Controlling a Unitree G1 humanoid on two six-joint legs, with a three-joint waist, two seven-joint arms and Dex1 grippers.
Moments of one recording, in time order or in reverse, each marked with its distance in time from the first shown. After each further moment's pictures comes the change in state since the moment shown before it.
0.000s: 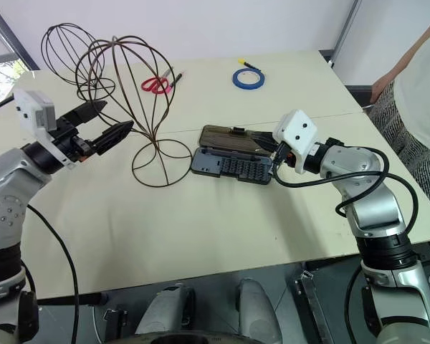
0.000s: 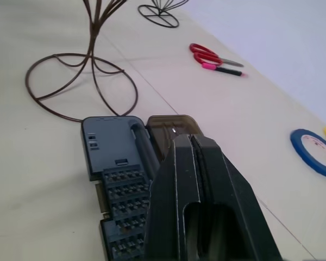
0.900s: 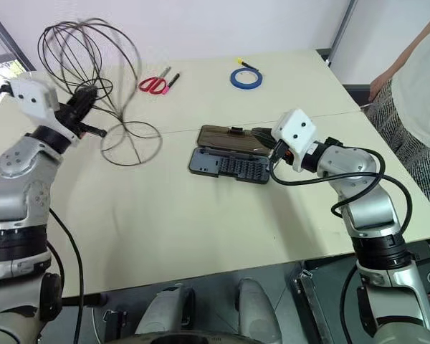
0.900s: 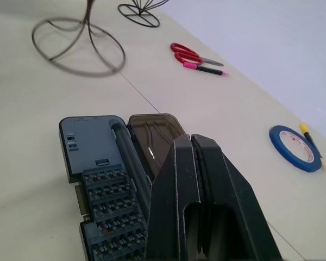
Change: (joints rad) left arm -0.159 -0.113 -0.030 0.361 0.342 -0.376 0.338; right arm -0.003 0.032 0.001 0.015 -0.036 -0.011 -0.043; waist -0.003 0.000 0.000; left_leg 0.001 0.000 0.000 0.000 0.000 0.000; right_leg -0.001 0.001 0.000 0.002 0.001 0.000
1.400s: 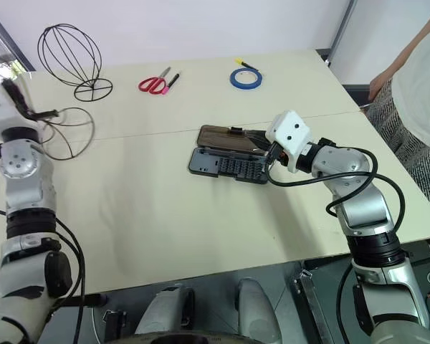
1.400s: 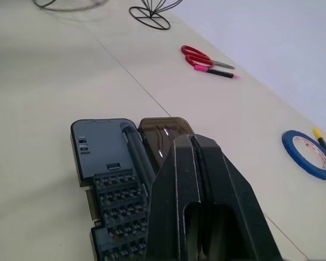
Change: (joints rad) left arm -0.136 0.016 0.130 0.486 0.201 -0.432 0.493; right arm -0.012 0.016 0.022 0.004 -0.006 -0.005 0.026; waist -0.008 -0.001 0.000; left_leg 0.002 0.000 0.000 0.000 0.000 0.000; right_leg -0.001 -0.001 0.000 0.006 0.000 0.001
